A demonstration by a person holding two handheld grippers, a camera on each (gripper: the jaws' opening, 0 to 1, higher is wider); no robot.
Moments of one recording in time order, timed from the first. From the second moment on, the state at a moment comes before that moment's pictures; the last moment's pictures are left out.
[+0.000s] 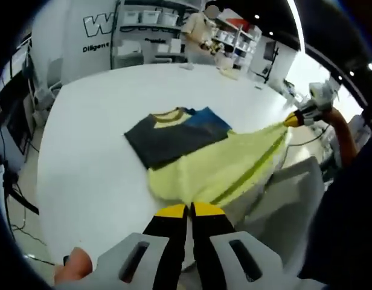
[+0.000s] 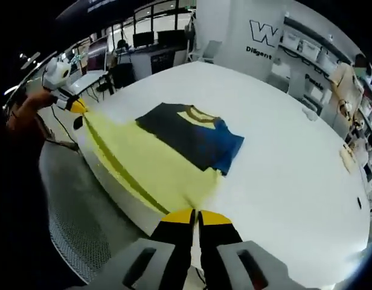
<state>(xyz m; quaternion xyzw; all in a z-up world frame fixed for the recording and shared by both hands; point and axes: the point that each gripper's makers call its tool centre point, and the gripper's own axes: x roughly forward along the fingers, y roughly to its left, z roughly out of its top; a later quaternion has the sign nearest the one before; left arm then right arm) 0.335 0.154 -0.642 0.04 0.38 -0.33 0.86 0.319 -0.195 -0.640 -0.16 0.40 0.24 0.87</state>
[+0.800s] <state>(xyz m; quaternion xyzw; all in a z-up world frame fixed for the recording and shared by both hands) 0.513 0.150 -0.622 0.01 0.30 -0.26 0.92 0.495 -0.202 -0.614 -0.21 0.33 0.20 0.90</state>
